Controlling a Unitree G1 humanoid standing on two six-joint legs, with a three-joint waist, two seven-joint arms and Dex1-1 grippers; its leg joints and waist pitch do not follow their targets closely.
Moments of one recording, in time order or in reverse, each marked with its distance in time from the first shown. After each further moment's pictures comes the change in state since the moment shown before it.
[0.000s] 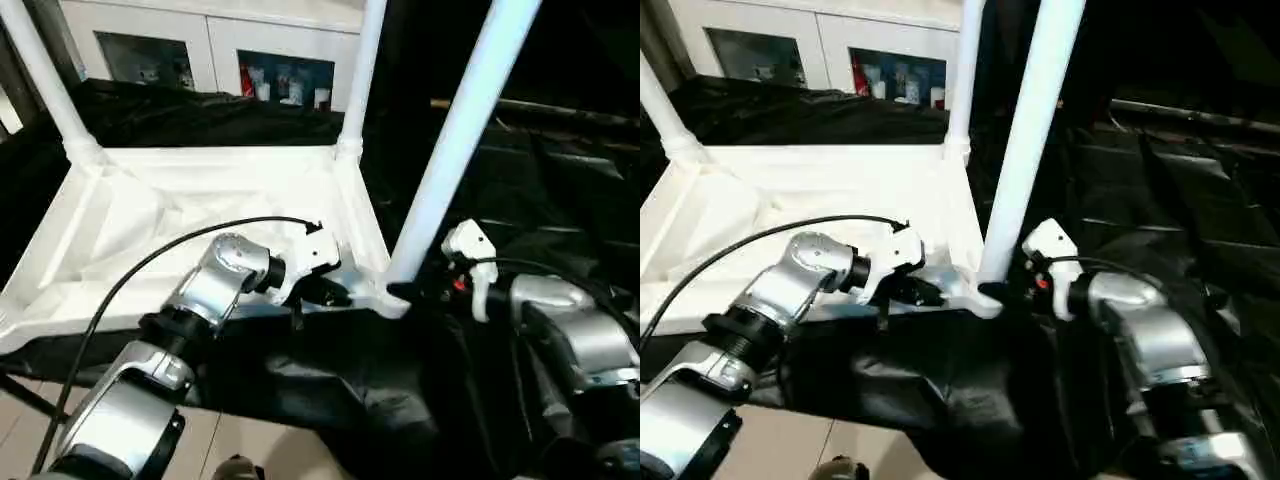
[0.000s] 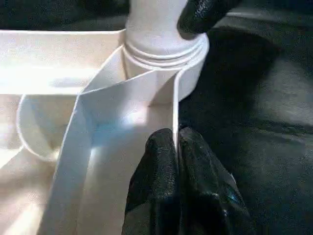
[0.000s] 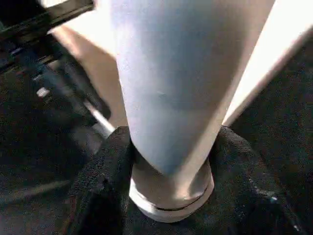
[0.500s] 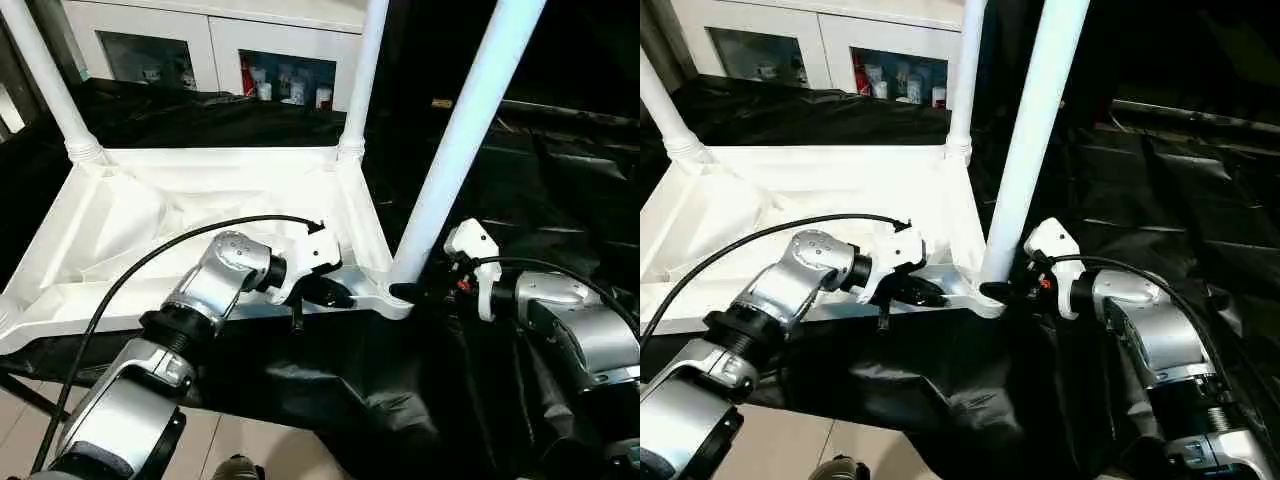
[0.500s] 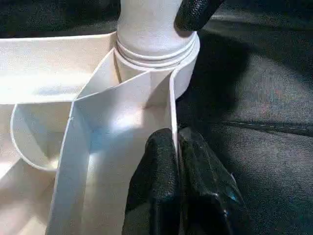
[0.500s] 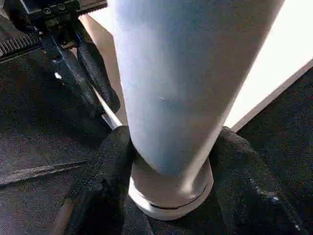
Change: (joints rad) left arm 0.017 0.041 -0.014 -0.050 -0.026 -0.026 -0.135; right arm 0.005 -0.081 0.033 -0.058 0.014 0.002 0.141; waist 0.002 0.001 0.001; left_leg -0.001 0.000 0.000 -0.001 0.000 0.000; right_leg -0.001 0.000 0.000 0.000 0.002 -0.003
